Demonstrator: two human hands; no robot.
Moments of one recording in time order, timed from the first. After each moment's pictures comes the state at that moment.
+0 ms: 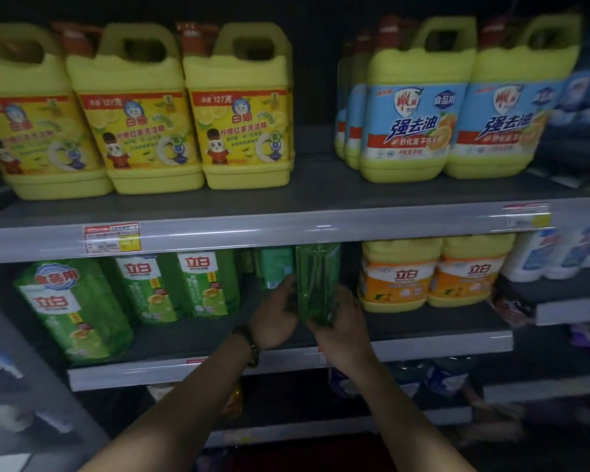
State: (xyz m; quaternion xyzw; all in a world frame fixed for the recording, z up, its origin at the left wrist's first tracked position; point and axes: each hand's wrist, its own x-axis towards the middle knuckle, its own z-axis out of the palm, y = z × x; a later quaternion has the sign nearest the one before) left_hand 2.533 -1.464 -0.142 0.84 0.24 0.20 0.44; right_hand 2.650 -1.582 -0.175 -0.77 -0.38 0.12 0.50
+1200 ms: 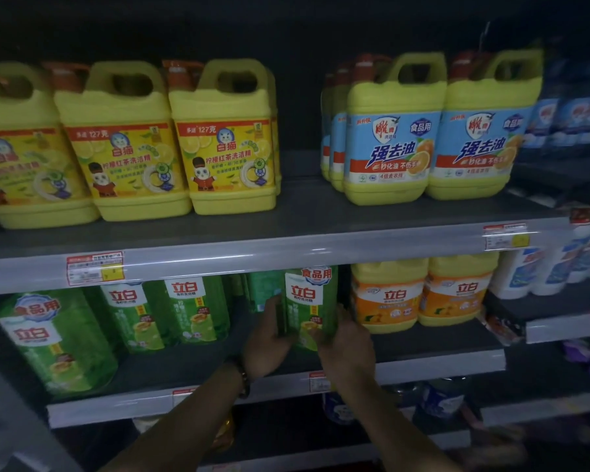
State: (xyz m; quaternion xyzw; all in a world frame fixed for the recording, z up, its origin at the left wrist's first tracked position) left_hand 2.548 -1.469 -0.152 0.79 0.23 0.26 0.50; right_hand 2.675 -1.579 -0.179 -0.83 -0.36 -0.01 0.42
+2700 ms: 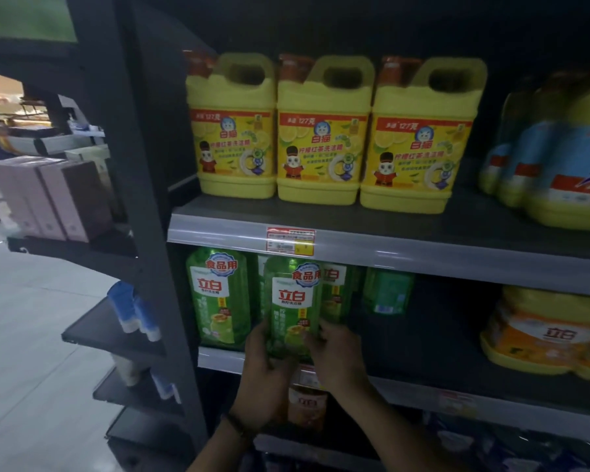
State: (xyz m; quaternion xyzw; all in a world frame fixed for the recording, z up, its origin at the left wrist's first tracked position) left_hand 2.322 -1.433 -0.190 0.64 0.43 0.44 0.46; right_hand 2.476 -1.455 -0.177 -0.71 -0.52 0.15 0.45
